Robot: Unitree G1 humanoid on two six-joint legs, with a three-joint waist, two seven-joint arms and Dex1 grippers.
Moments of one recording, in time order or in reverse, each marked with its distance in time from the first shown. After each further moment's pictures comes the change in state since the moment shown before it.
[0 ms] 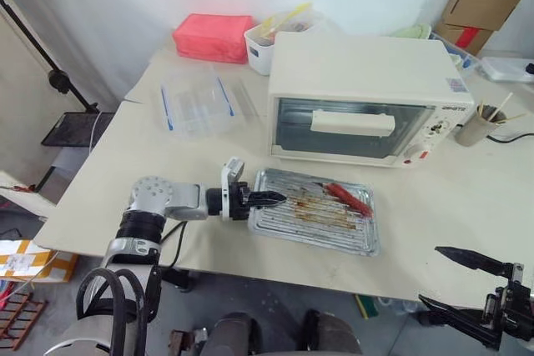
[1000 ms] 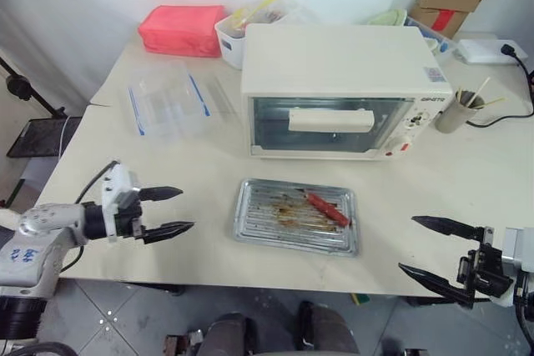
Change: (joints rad) left arm 0.662 0.547 0.164 -0.627 0.728 -1.206 -0.834; right arm -0.301 -0.085 0.159 0.107 -0.026 0.026 0.018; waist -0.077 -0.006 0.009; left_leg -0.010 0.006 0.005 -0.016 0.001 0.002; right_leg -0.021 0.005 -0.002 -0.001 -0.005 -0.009
